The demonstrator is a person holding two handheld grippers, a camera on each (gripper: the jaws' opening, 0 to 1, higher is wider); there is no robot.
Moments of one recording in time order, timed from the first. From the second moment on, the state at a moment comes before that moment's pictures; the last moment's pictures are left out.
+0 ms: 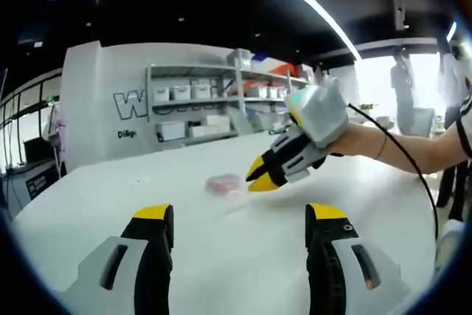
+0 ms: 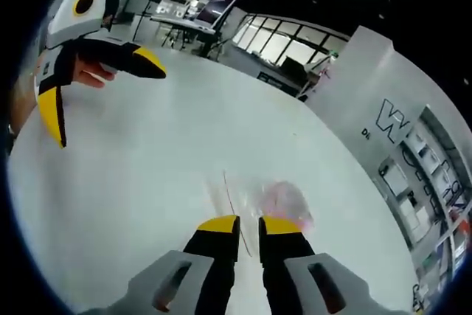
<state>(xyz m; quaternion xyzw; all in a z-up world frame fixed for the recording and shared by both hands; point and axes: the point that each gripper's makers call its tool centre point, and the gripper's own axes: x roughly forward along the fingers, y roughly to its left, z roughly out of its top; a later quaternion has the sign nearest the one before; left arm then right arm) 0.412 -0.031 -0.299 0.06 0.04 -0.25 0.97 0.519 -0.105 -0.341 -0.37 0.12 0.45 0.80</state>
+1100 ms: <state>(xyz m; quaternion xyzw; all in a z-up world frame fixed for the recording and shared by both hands) 0.413 -0.032 -0.300 0.06 0.04 -0.25 0.96 0.517 -0.104 -0.344 -0.40 0.11 0.45 0.79</state>
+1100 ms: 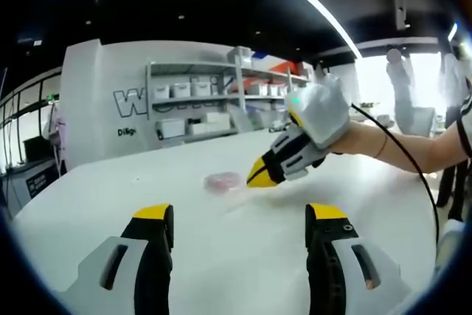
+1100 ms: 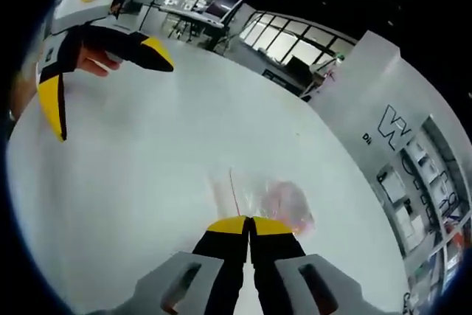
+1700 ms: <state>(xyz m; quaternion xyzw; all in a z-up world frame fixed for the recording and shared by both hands) 0.414 -0.034 -0.305 0.07 0.05 -0.25 0.96 0.515 -0.108 -0.340 -0.38 0.11 0.45 0.80</state>
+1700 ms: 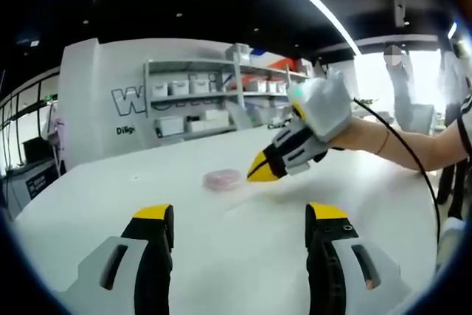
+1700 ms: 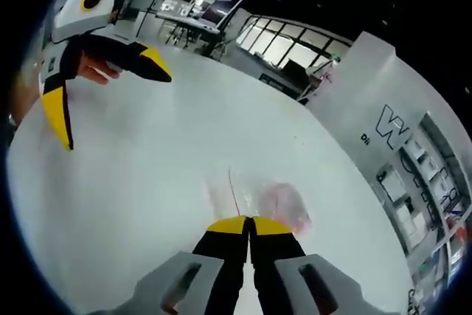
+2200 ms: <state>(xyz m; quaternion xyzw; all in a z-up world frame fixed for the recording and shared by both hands) 0.414 -0.035 -0.307 0.07 0.06 -0.26 0.96 0.508 -0.111 -0.337 -0.35 0.11 0.46 0.81</state>
